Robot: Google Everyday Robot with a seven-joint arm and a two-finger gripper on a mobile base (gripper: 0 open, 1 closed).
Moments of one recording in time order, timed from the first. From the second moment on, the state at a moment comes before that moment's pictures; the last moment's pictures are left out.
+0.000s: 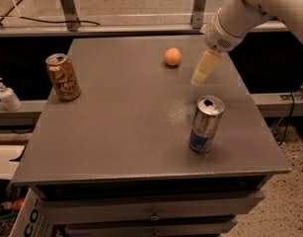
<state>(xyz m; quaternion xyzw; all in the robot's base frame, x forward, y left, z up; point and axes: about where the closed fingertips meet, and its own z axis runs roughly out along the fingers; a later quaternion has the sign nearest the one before) 0.675 -0.150 0.887 -0.61 0.74 -0.02 0.27</state>
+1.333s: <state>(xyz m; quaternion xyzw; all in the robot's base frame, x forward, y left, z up) 0.762 -0.120 0.830 -0.54 0.76 0.11 0.35</state>
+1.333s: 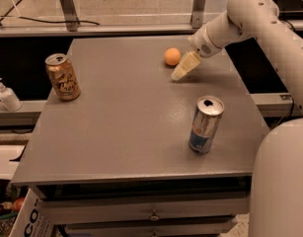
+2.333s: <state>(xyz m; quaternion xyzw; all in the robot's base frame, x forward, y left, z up) 0.780 -0.113 0.822 -0.49 0.77 0.18 0.37</state>
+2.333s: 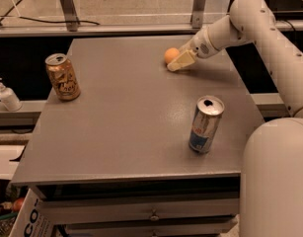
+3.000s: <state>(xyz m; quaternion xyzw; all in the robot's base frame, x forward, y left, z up) 0.769 -0.107 0.831 -0.48 0.77 0.22 0.37</state>
